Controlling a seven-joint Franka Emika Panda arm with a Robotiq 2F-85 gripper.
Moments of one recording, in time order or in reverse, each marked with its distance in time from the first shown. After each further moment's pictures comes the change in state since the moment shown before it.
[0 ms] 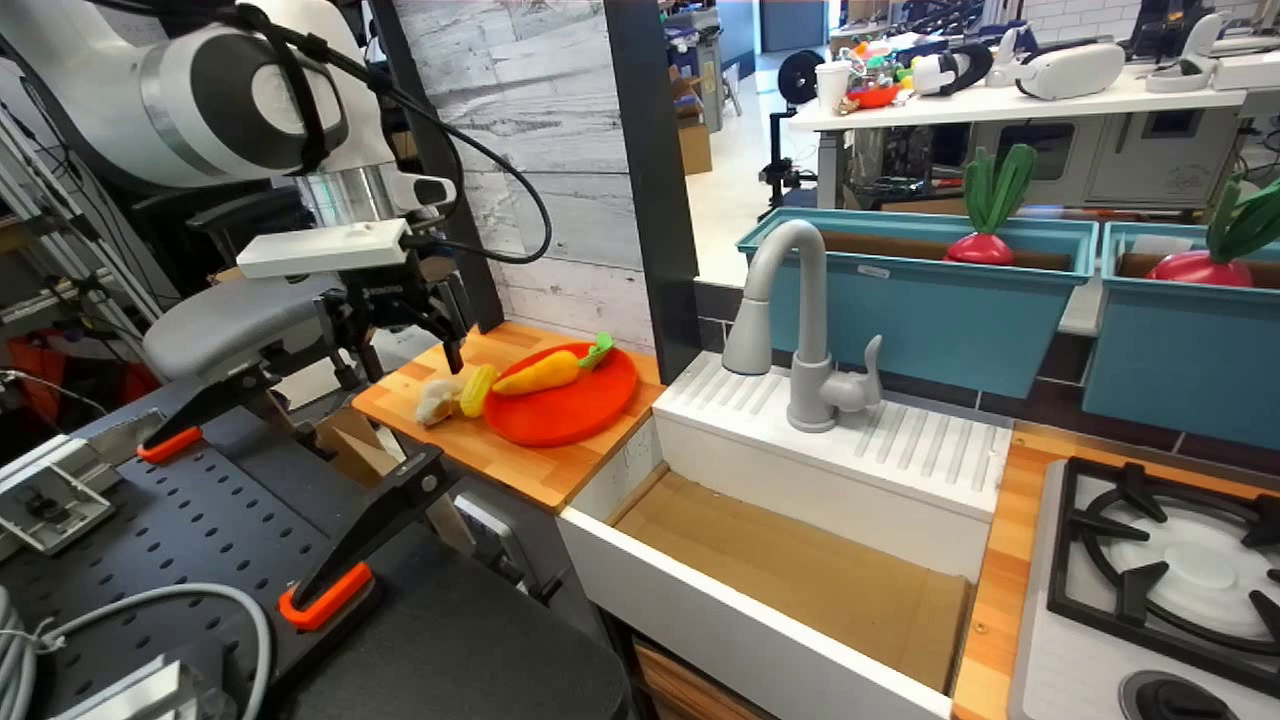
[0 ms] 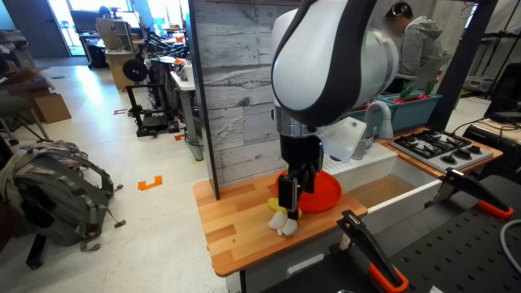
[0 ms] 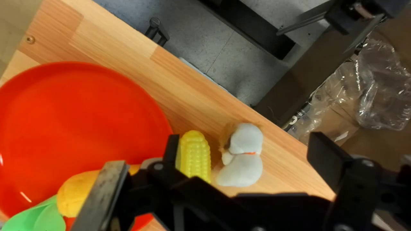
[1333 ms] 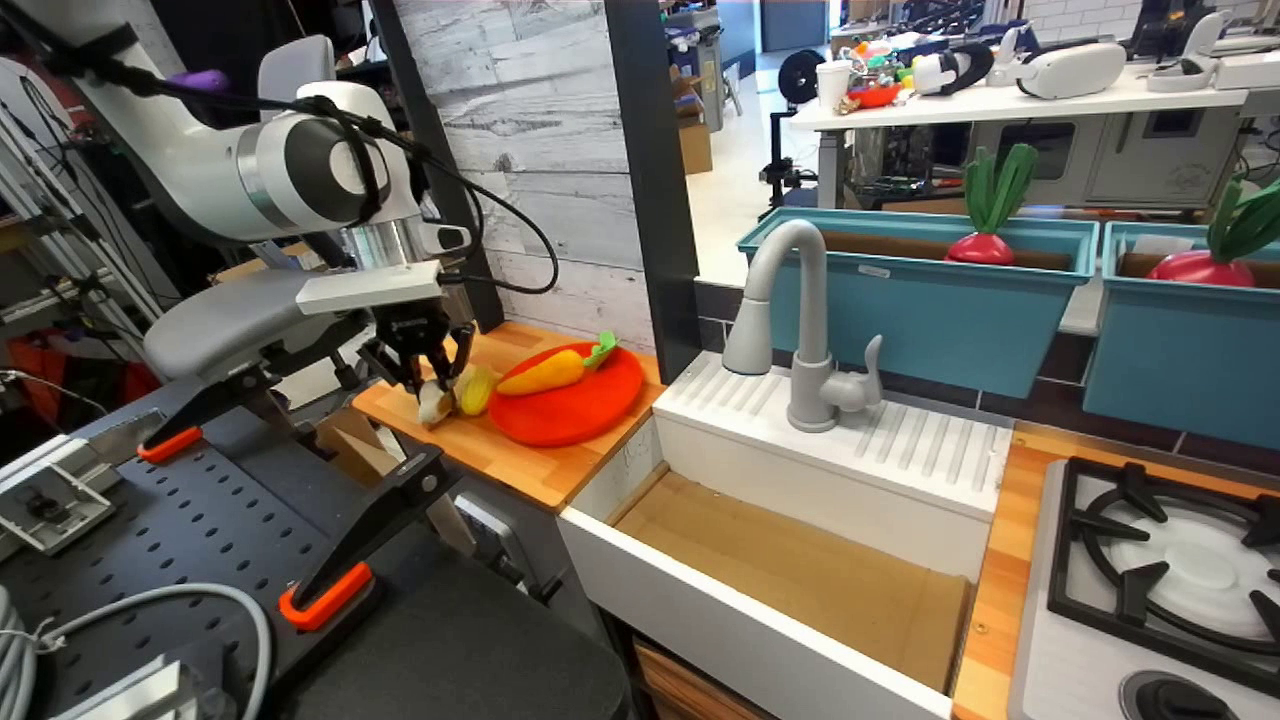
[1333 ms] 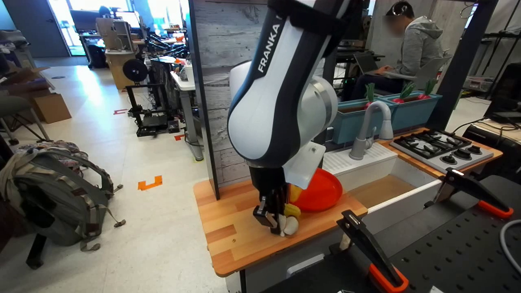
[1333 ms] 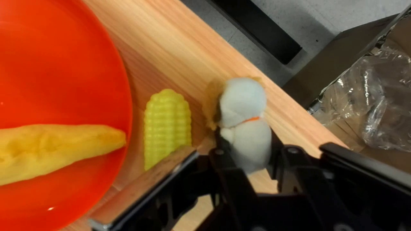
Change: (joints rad) arm 0.079 0.241 -0.004 0.283 -0.057 -0.103 0.022
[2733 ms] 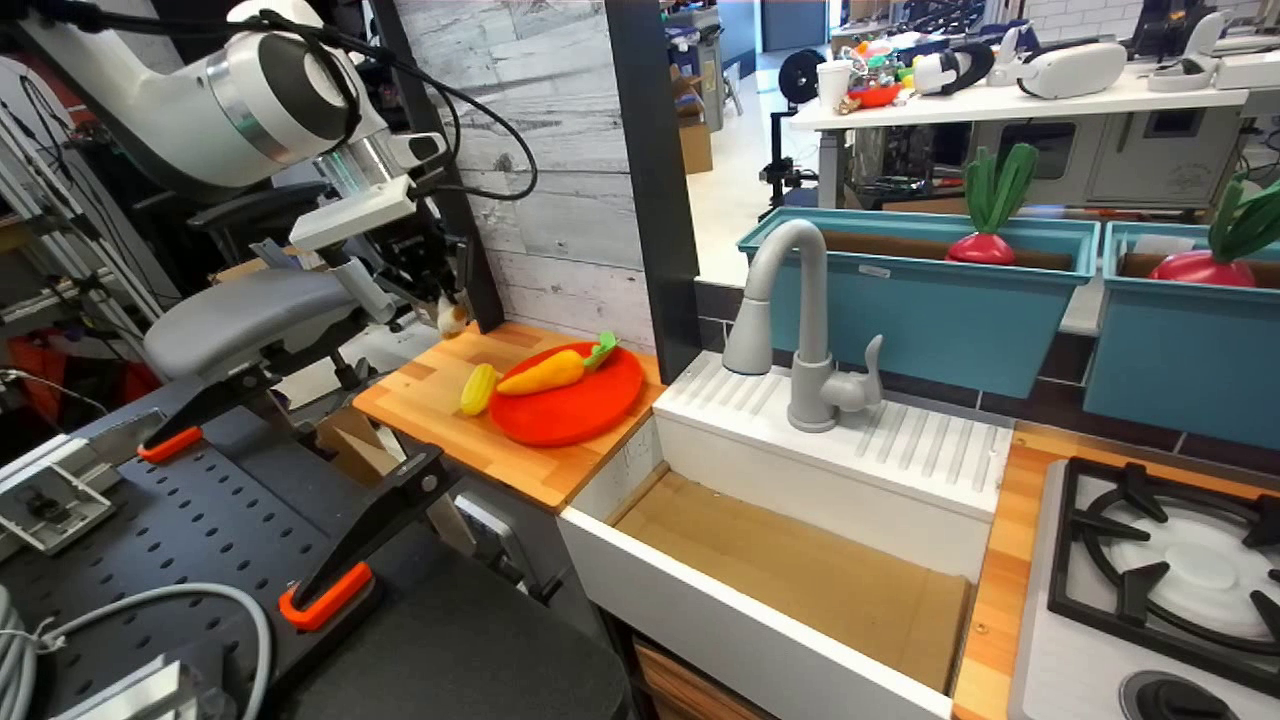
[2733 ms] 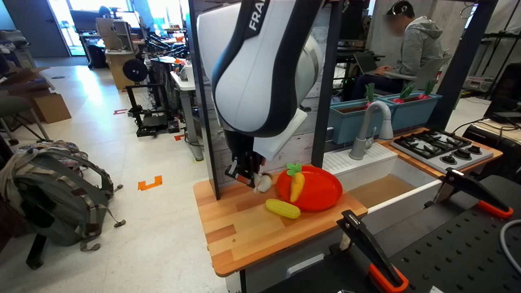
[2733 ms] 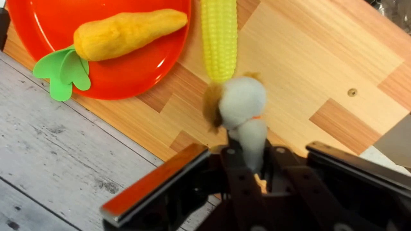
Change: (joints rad) arm 0.139 -0.110 -0.115 0.006 -0.158 0.124 0.311
